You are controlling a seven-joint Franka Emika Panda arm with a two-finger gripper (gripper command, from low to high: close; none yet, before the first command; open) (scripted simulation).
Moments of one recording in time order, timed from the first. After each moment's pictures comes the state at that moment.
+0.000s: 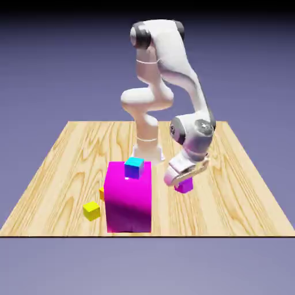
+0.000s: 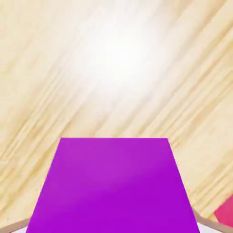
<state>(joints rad) 0.21 0.11 0.19 -2.51 0.00 2.39 0.71</state>
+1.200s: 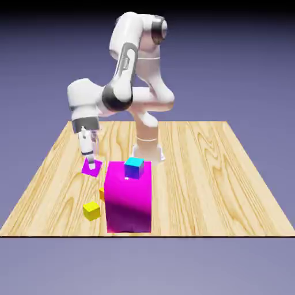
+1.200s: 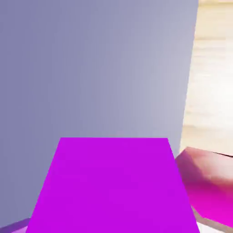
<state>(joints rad) -0.08 -0.08 -0.33 -2.44 0.68 2.62 1.33</state>
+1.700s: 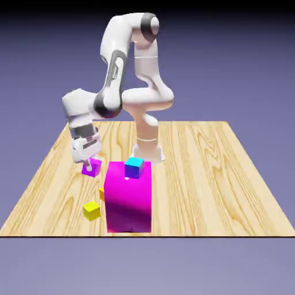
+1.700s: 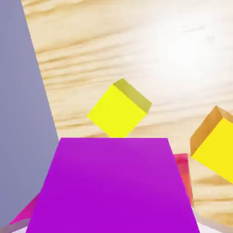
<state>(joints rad) 0.27 -0.18 -0.87 -2.66 0.46 2.56 1.59</state>
